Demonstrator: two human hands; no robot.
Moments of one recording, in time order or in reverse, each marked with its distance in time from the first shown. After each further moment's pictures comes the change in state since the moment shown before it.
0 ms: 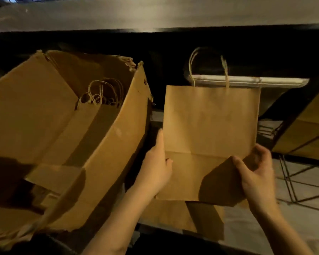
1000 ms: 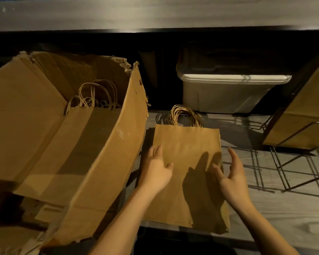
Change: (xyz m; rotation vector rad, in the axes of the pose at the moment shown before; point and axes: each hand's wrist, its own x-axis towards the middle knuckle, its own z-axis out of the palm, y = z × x) left_hand 0.025 -0.037 0.017 0.133 -0.042 -0.054; right_hand -0.018 0.037 0.033 -0.285 -0.088 0.017
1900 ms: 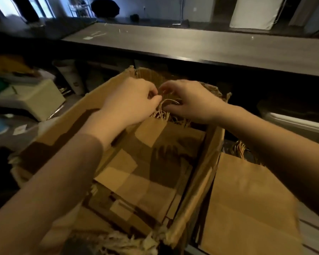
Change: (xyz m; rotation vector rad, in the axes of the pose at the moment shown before) left_hand -0.033 -0.052 -0.281 0.344 0.542 0.206; right_hand 0.001 -0.323 0.148 -0.616 -0.471 -1.210
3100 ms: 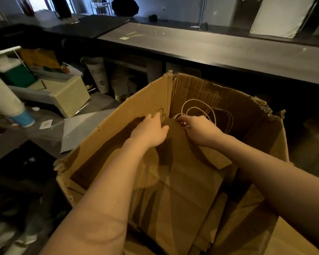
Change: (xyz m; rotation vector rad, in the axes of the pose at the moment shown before) left_hand 0.010 -0.102 0.059 -0.202 -0.280 -0.412; right_hand 0.059 -0.012 0.104 0.043 -0.229 0.265
